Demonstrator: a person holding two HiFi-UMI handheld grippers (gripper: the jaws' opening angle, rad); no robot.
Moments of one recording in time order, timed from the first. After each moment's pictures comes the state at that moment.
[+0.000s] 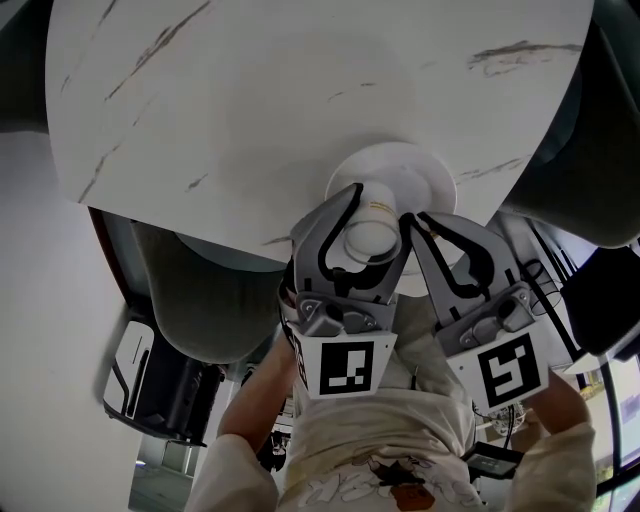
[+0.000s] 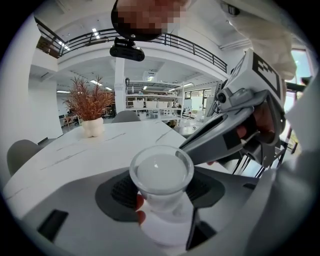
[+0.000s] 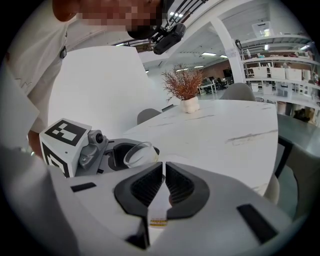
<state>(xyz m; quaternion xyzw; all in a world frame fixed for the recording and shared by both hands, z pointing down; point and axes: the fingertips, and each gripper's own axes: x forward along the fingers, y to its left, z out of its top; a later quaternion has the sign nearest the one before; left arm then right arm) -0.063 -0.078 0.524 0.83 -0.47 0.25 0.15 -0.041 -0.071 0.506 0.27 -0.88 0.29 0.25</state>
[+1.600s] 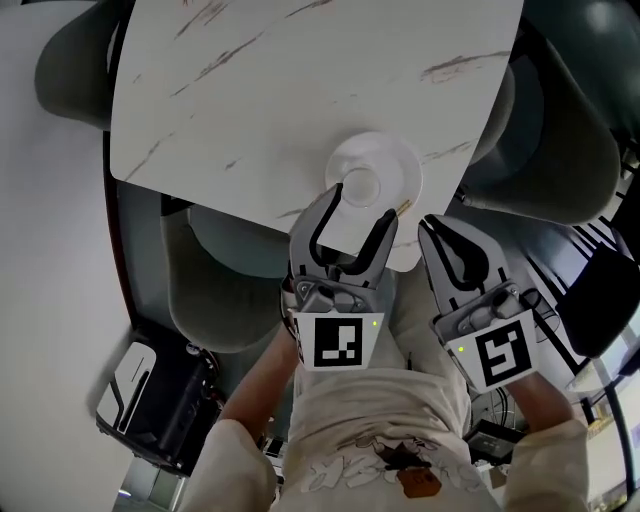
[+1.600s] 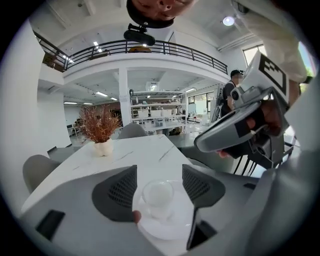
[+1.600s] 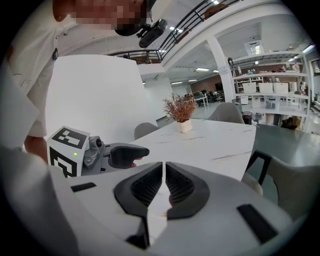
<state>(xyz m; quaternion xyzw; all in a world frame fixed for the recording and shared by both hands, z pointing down) -0.064 -0.060 0.438 0.83 -0.49 0.25 0.10 -0.010 -0.052 0.409 0.33 -0.89 0.25 0.19</state>
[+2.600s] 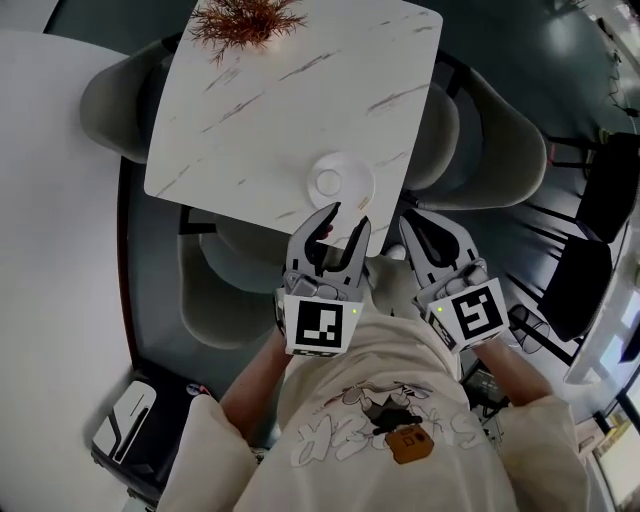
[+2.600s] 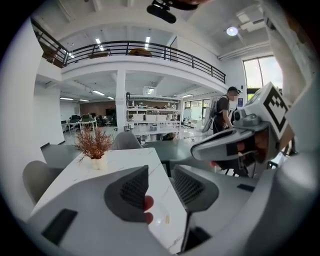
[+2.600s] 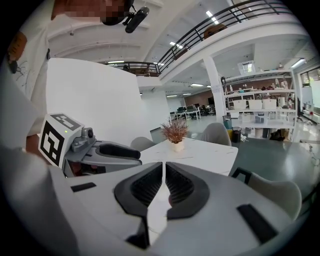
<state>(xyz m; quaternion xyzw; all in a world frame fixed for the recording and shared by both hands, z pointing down) -0.032 -0.028 0.304 0.85 -0.47 0.20 0.12 0.039 -0.029 0.295 0.39 -0.89 0.18 0.15</state>
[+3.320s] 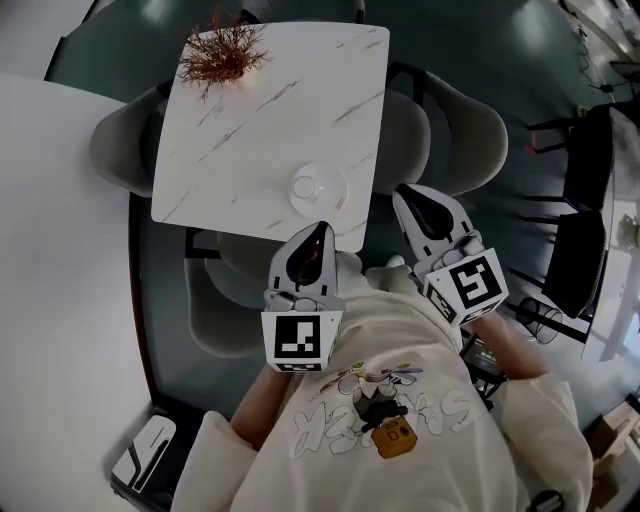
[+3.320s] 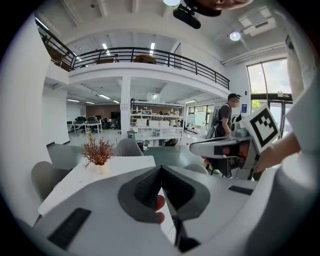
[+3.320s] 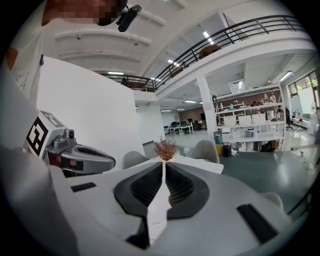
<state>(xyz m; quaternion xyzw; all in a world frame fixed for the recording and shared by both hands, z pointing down) -0.017 0.019 0.235 0.84 -0.50 0.17 0.13 0.093 -0.019 0.227 0.44 -0.88 0.13 0.09</state>
